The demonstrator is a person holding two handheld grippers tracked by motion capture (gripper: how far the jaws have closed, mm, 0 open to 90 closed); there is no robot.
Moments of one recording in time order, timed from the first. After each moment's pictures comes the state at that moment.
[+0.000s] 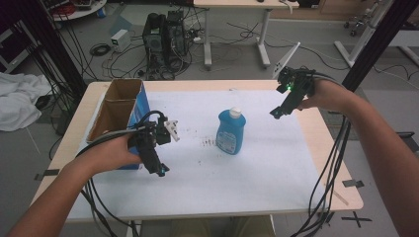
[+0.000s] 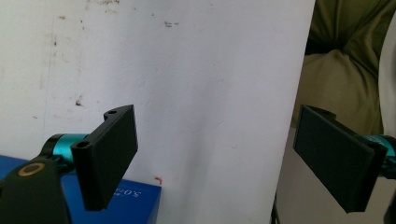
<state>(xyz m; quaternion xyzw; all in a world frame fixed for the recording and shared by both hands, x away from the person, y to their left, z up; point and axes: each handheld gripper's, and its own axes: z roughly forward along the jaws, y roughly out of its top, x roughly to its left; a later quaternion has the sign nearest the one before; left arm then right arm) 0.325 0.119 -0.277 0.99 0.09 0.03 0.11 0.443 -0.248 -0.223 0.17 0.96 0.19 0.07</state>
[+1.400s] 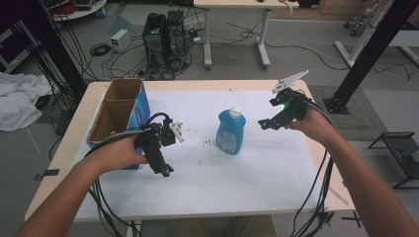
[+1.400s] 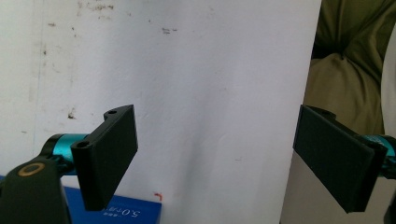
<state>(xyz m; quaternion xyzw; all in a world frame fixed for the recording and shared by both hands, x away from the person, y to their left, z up) 0.332 0.112 -0.291 0.99 0.08 0.02 0.11 0.427 -0.258 -0.290 0.24 0.90 0.34 0.10</state>
